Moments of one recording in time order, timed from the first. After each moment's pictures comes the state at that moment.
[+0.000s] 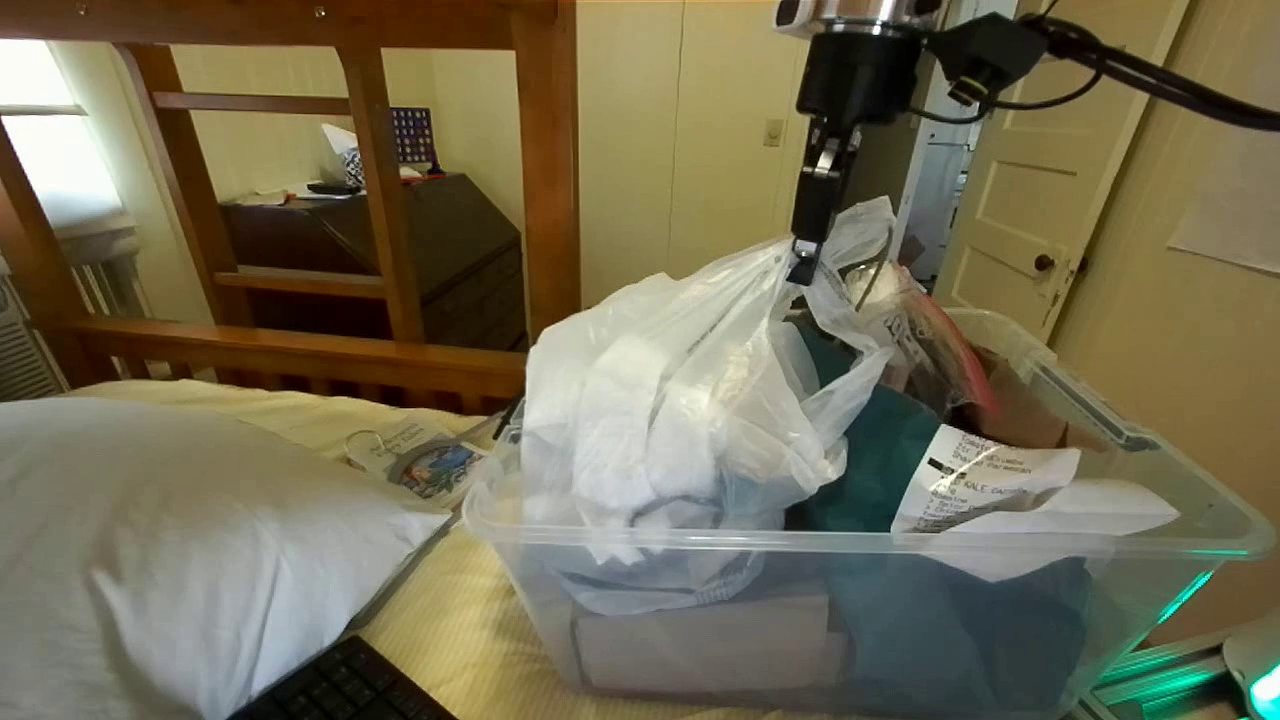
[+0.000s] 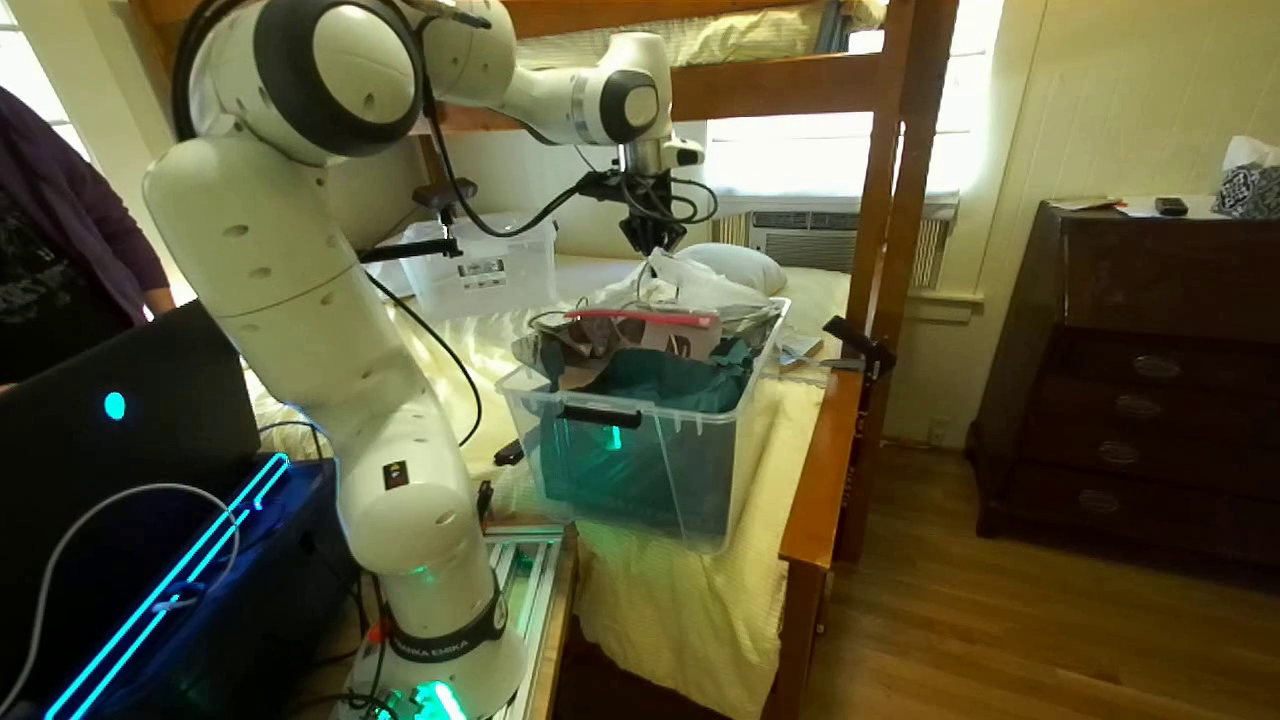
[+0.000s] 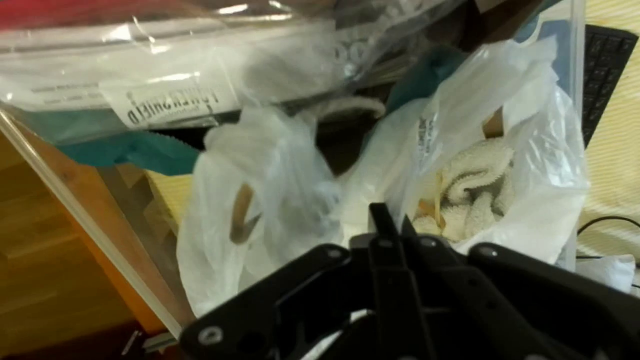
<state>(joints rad) 0.51 -0.19 0.52 -2.03 0.12 1.97 0.11</state>
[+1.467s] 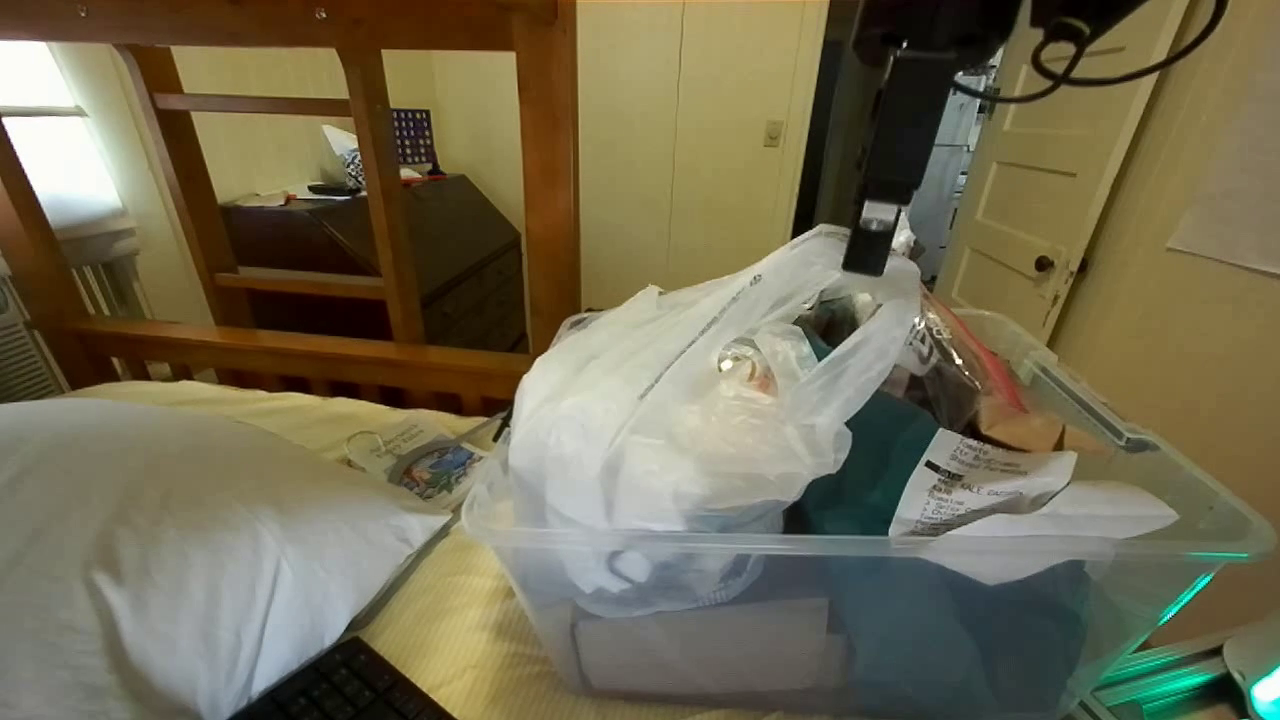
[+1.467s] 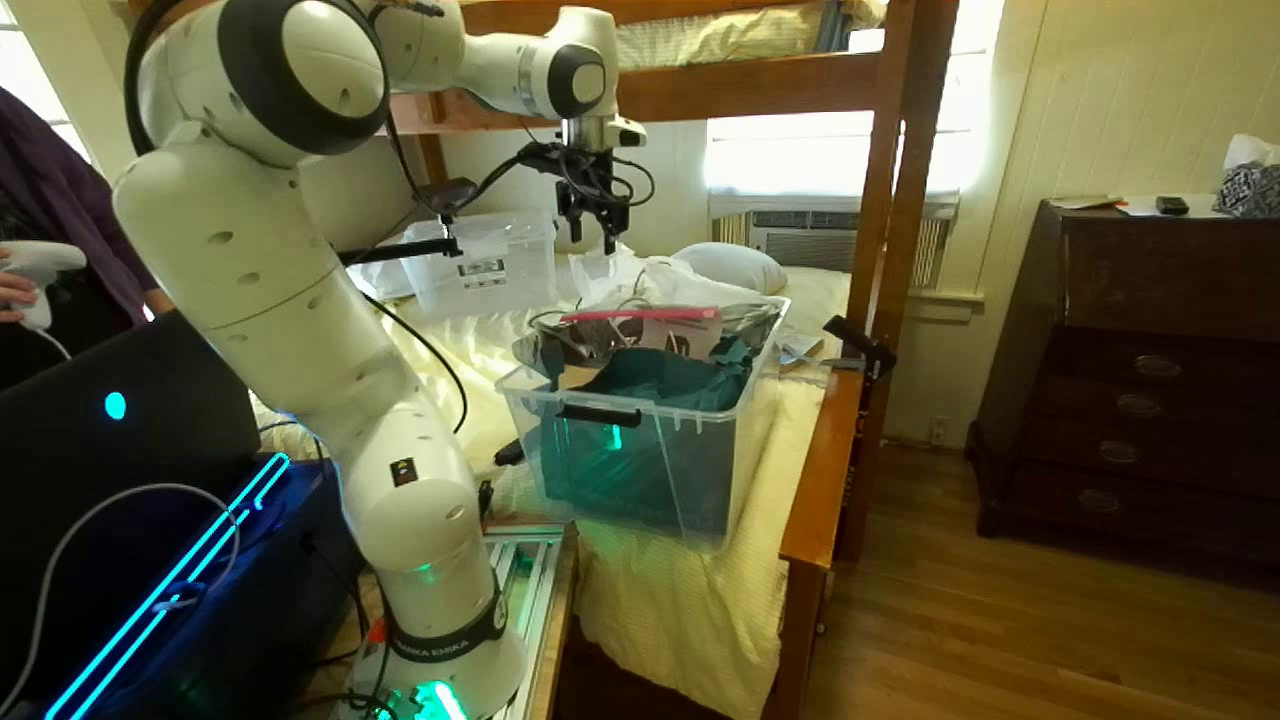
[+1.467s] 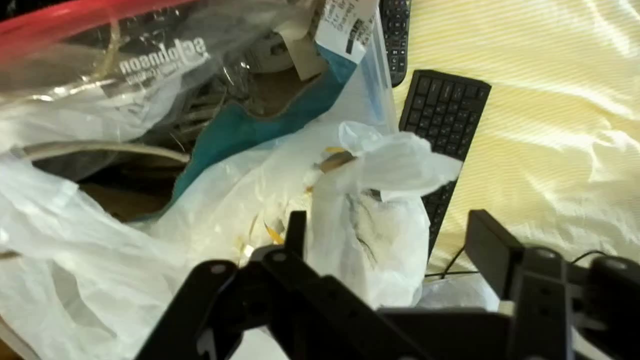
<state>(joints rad) 0.58 -0.26 0.59 -1.97 0.27 1.87 0.16</state>
